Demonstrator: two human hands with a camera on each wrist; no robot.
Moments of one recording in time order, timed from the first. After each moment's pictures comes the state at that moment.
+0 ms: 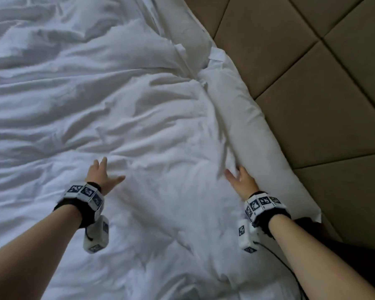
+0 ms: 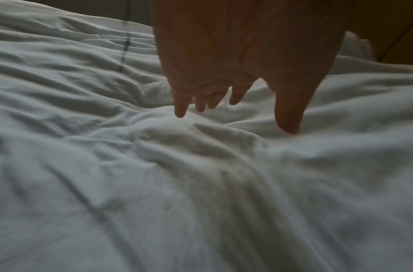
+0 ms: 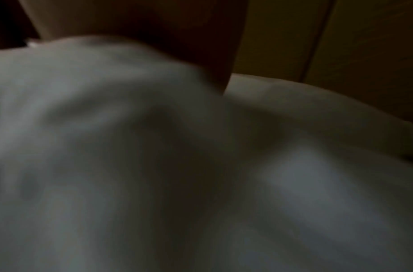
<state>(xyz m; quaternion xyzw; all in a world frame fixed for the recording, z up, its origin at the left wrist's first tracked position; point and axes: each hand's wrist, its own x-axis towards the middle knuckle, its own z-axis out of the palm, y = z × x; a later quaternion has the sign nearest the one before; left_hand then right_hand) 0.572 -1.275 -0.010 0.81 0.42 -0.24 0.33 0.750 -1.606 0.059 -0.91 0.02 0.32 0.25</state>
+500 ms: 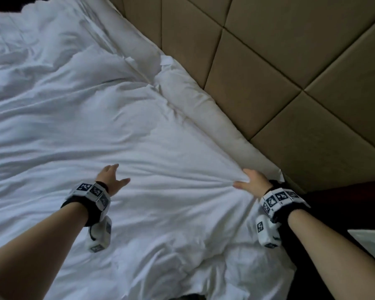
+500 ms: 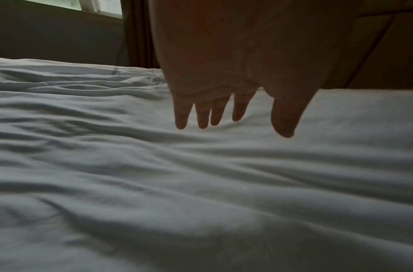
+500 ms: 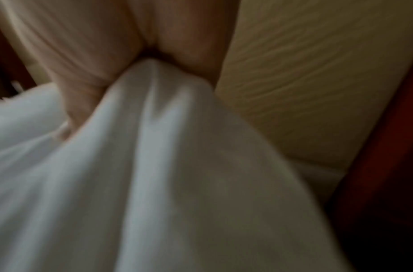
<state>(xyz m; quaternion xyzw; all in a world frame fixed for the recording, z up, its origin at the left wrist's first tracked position) 0.568 -1.410 0.080 0.88 0.29 -0.25 0.27 0.704 -1.794 0.110 -0.92 -0.02 0.33 0.21</state>
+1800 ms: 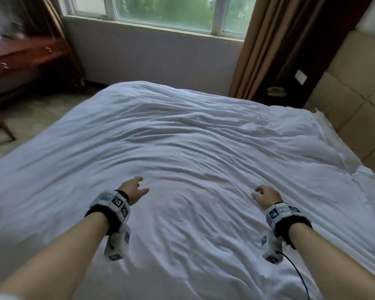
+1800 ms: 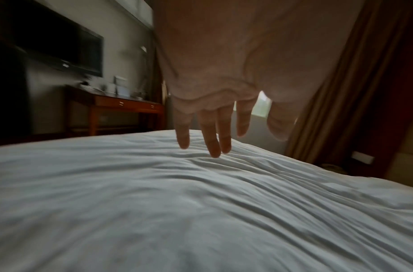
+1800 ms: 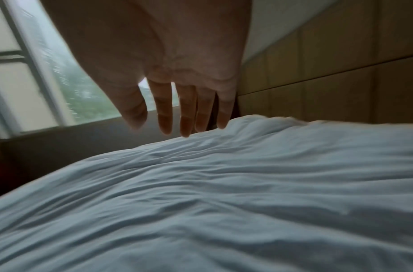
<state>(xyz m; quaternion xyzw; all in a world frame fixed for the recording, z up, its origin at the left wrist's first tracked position) -0.074 -1.333 0.228 0.72 0.61 0.01 0.33 0.302 -1.455 0.212 -0.88 -0.40 0.23 0.08</state>
